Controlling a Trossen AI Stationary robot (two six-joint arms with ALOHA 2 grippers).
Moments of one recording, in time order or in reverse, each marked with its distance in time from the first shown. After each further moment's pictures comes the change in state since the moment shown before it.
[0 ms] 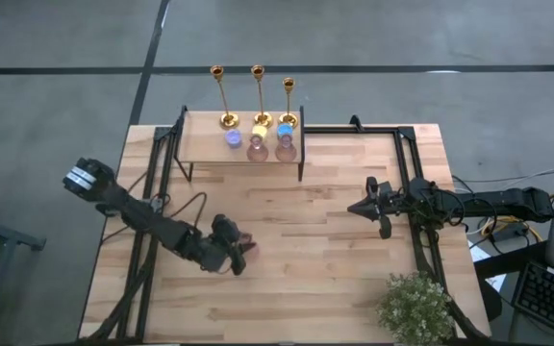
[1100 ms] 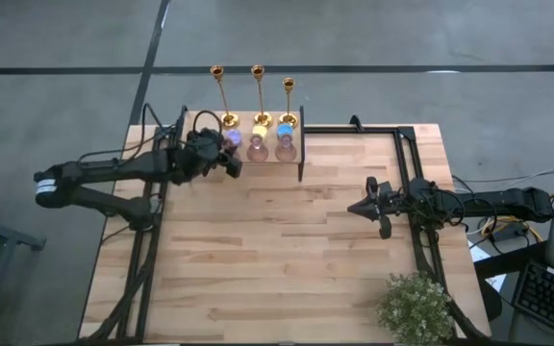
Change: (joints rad) left arm 0.757 -0.351 0.246 -0.453 0.080 0.439; right arm 0.000 0.000 0.000 0.000 0.000 0.000
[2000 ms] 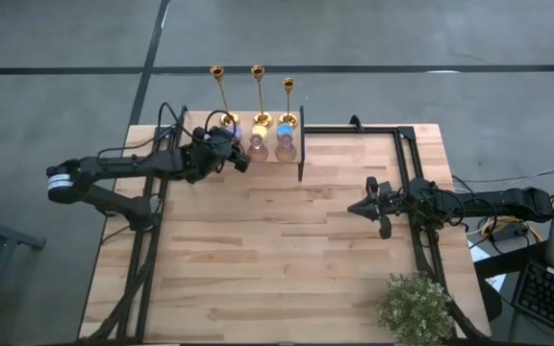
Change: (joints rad) left arm 0.055 0.142 -0.002 0.103 -0.106 0.069; right arm 0.000 0.000 0.000 0.000 0.000 0.000
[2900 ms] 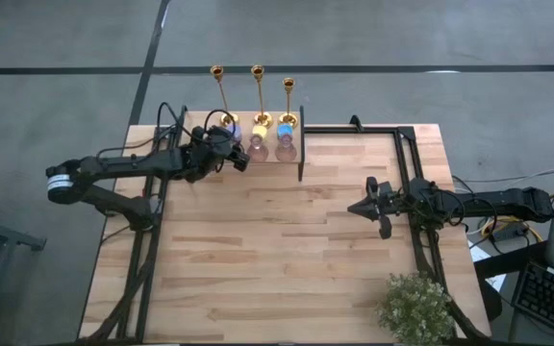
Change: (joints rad) left arm 0.008 -0.003 -0.001 -0.005 -0.006 0.006; right arm 0.000 0.000 0.000 0.000 0.000 0.000
